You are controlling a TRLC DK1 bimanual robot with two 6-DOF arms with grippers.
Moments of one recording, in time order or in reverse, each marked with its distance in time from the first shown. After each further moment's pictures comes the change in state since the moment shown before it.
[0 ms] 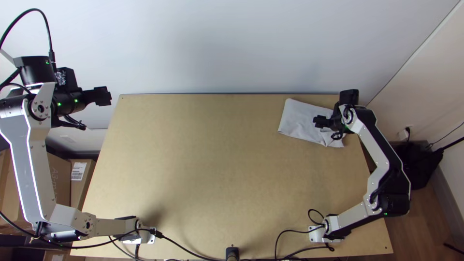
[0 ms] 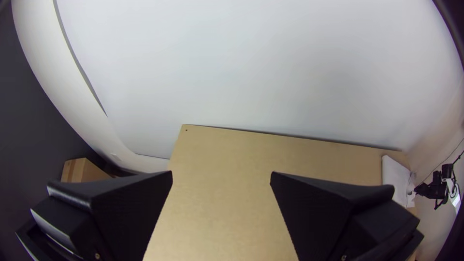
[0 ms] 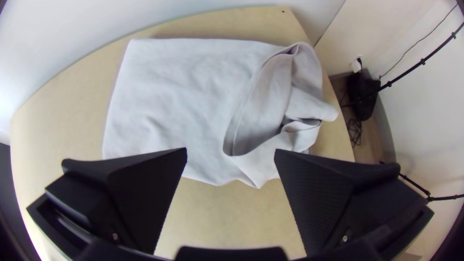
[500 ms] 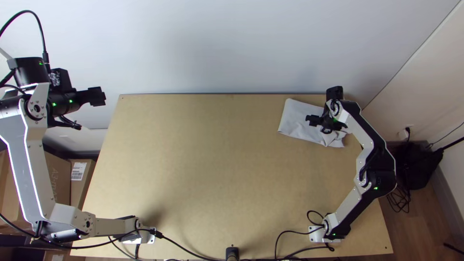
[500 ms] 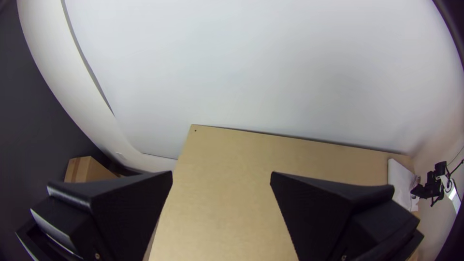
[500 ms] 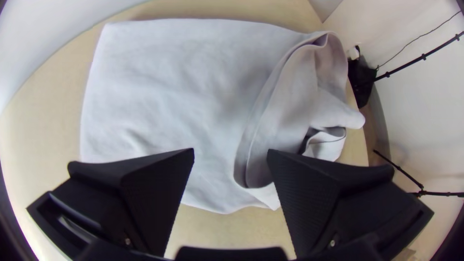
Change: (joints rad) left arm 0.059 0.000 -0.014 0.019 0.015 0.026; right arm 0.035 0.215 0.134 -0.039 0.064 0.045
